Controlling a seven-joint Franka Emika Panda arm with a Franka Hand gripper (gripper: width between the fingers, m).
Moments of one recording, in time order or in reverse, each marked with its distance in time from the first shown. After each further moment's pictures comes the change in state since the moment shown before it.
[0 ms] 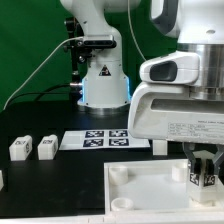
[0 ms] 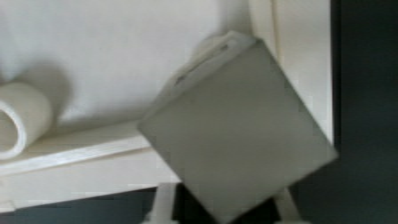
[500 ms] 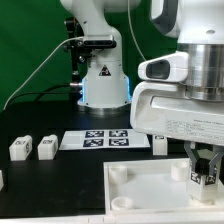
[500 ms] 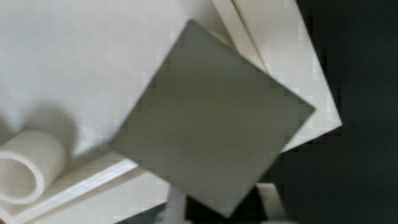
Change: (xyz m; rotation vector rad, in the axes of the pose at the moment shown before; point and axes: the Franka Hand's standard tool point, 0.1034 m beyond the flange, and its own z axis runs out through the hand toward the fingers) arm 0.000 0.000 0.000 0.001 0.000 0.248
